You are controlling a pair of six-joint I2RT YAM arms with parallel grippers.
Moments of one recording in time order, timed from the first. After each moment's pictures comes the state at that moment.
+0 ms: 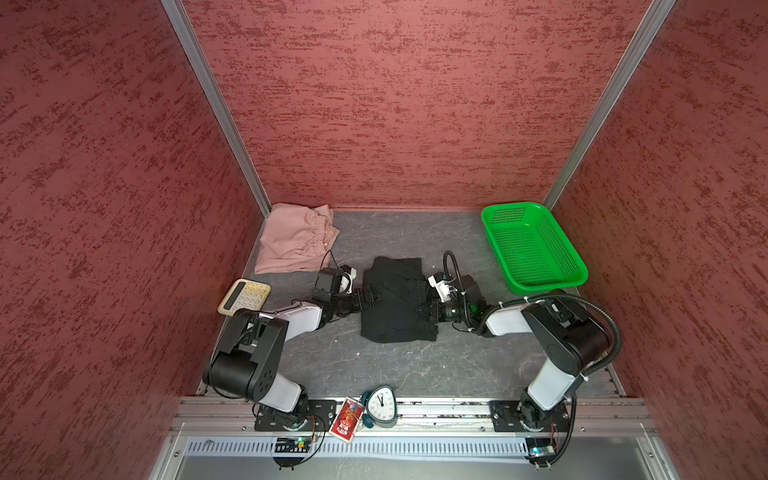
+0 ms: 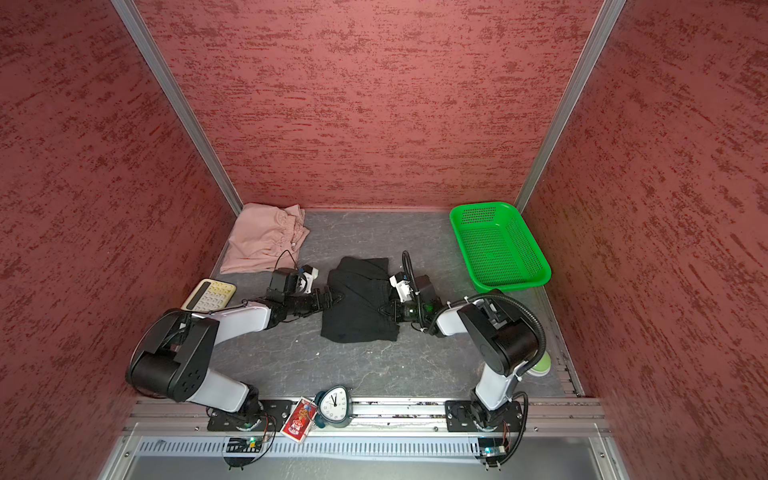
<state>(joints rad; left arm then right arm) -0.28 1.53 0.56 0.18 0.52 -0.60 0.51 1.74 0.58 0.52 -0.61 0.61</state>
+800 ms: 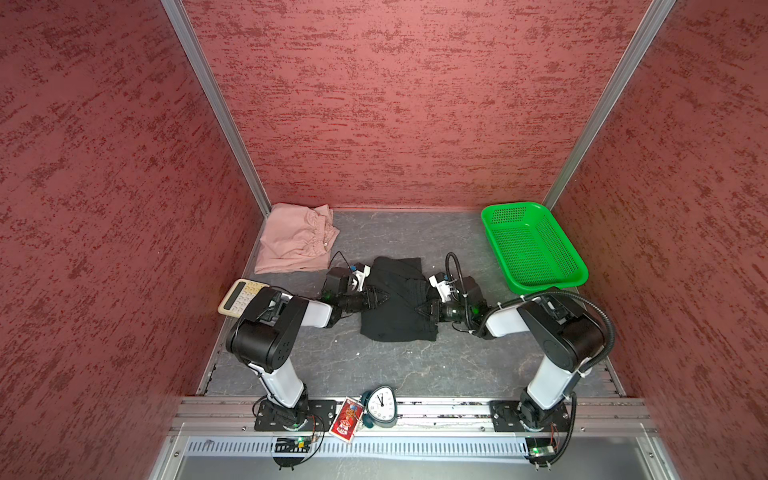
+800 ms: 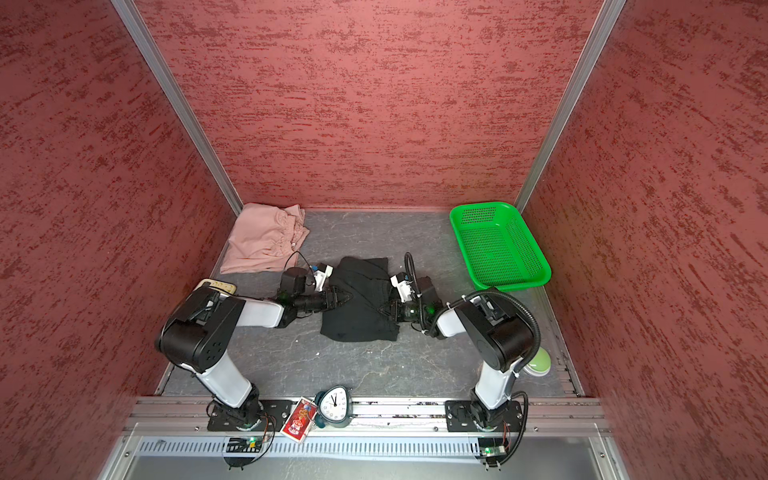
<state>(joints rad) -0.32 1.70 0.62 0.38 0.68 -0.63 0.50 1.77 0.55 0.64 -0.64 0.66</state>
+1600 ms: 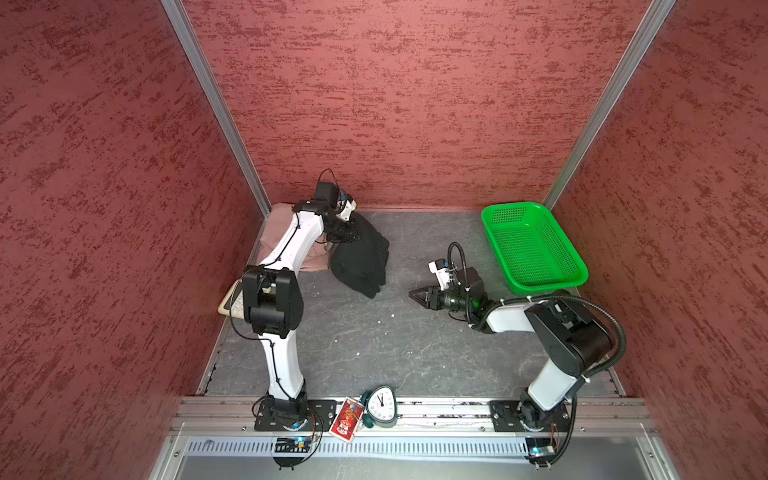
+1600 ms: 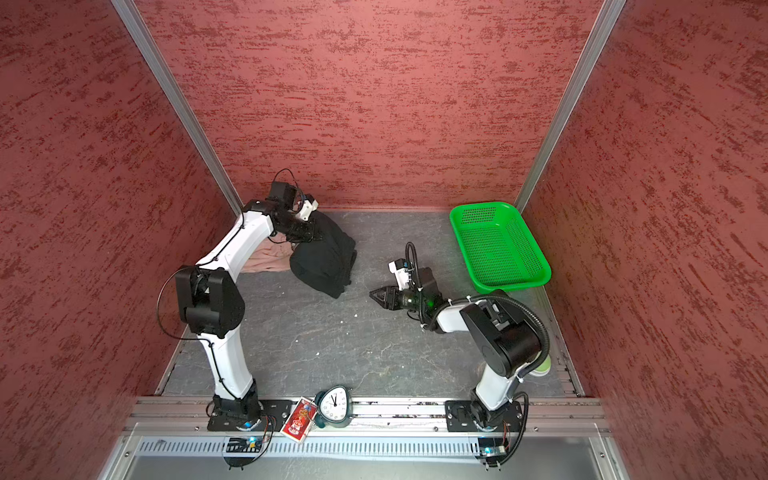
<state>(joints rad) -0.13 2.02 1.92 -0.99 0.41 -0.09 0.50 1.72 0.61 0.72 -0.64 0.69</state>
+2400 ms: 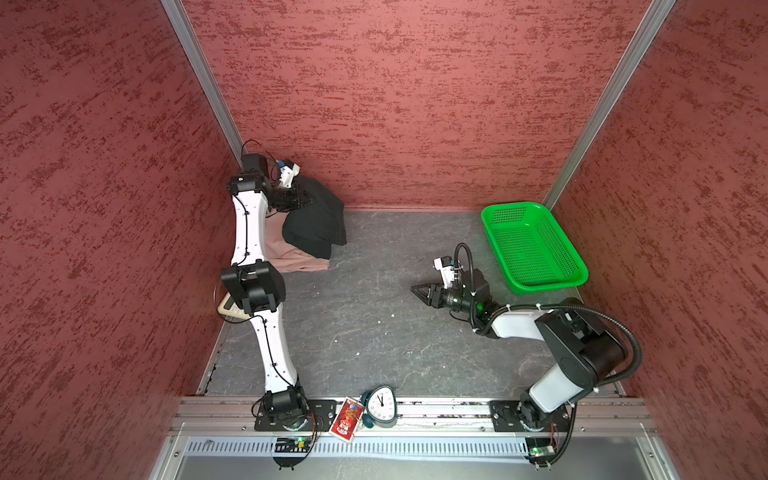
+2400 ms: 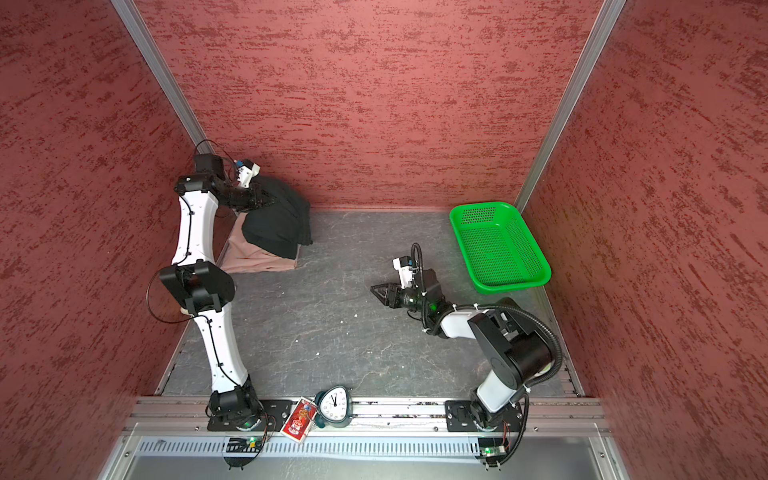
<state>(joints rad) 0.24 2.32 2.58 -1.24 0.72 0.03 0.54 1.63 0.57 0.75 -0.53 0.76</state>
